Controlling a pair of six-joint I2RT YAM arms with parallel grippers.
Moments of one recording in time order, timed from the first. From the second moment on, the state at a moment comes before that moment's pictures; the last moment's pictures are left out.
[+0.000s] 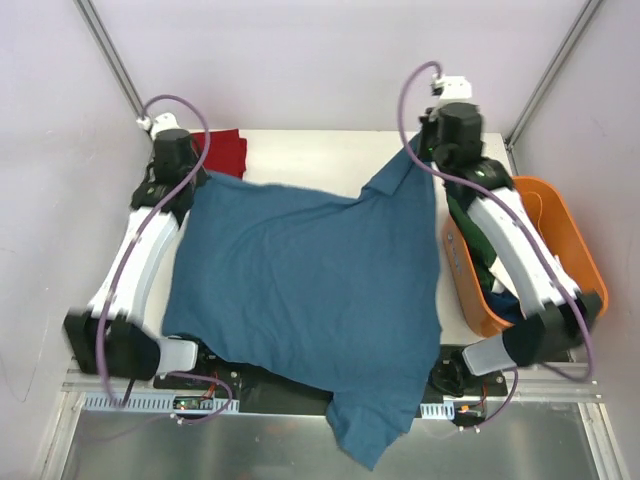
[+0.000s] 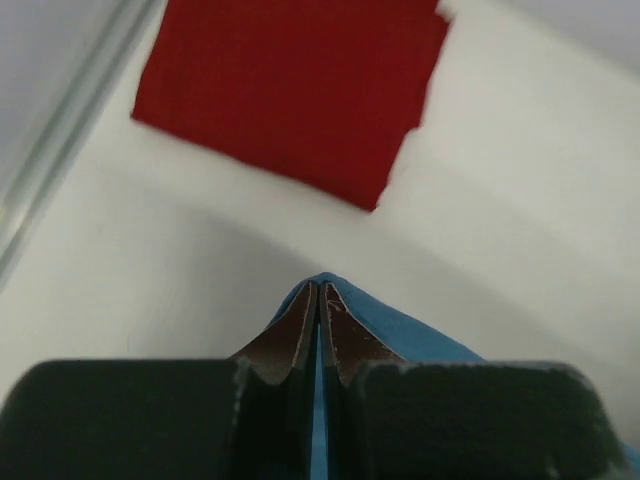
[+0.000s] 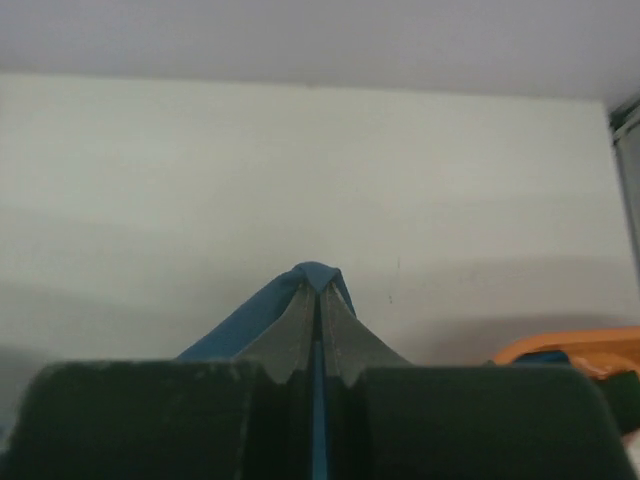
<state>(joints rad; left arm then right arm) -0.11 1.26 1.27 -0.46 -0.33 -0.38 0.37 1.41 1.56 -0.42 0.28 0.08</state>
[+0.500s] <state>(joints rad) 0.03 1.81 1.40 -0.47 -0.08 -0.40 0.37 1.96 1.72 -0.55 0.21 0.19</state>
